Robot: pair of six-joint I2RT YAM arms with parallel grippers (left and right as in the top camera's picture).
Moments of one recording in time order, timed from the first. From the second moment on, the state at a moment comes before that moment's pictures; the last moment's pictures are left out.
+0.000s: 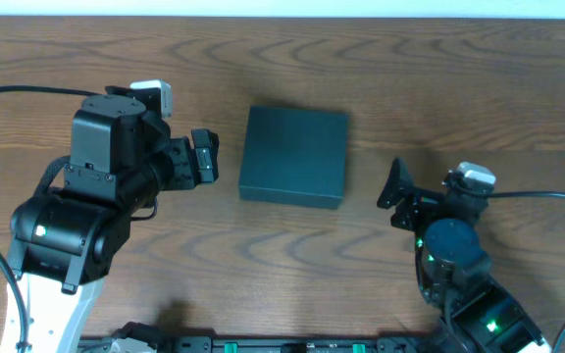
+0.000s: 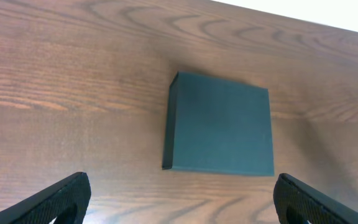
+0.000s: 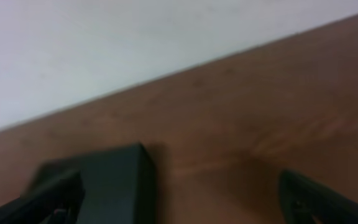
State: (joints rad) left arm -0.28 1.12 1.43 -1.07 0.08 -0.36; right arm 0.59 0.64 0.59 -0.33 0.63 0.53
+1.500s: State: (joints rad) left arm 0.11 0.04 0.36 -0.73 0.01 -0.15; right arm 0.59 0.64 0.59 -0.55 0.64 0.53
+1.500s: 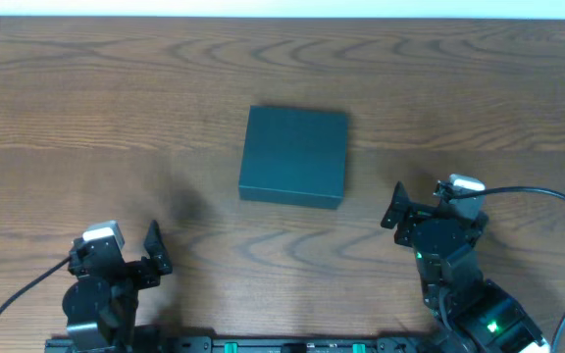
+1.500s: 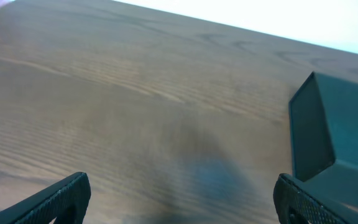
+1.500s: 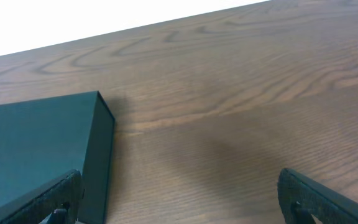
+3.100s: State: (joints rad) left arm 0.11 0.01 0.16 -0.67 0.04 -0.14; right arm 0.59 0.63 0.59 -0.55 0.64 0.53
